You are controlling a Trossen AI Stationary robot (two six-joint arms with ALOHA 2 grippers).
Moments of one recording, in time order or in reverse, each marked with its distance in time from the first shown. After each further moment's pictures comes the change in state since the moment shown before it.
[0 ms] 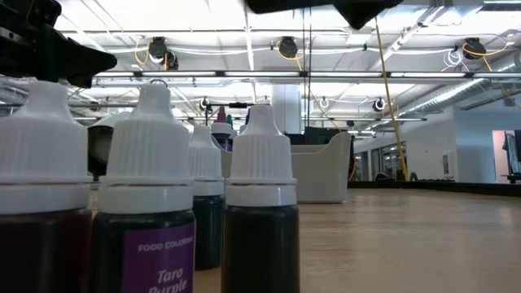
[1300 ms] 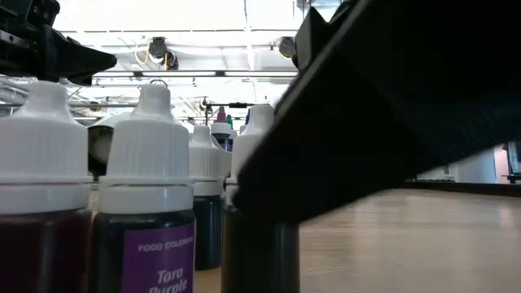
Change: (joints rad) left arm 0.000 0.000 0.000 0.002 0.000 0.045; right arm -0.031 0.088 -0.048 0.080 -0.008 0.079
